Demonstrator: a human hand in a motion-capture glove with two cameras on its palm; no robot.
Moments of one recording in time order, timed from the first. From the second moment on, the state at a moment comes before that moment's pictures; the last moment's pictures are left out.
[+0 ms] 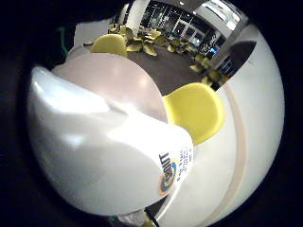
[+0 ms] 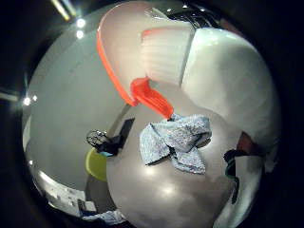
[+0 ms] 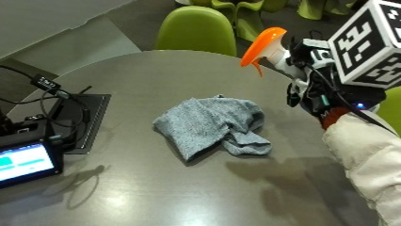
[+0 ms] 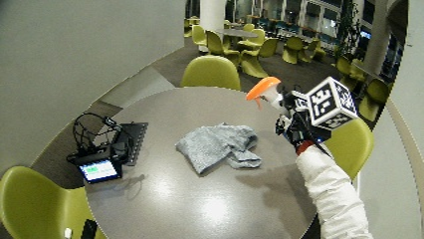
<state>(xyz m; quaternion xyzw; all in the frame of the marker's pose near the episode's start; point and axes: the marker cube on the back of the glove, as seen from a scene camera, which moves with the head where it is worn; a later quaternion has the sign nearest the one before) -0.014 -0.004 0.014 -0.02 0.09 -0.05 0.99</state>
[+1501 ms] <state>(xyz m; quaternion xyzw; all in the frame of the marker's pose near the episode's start) -0.079 -0.053 0.005 0.01 -0.28 0.07 0.96</state>
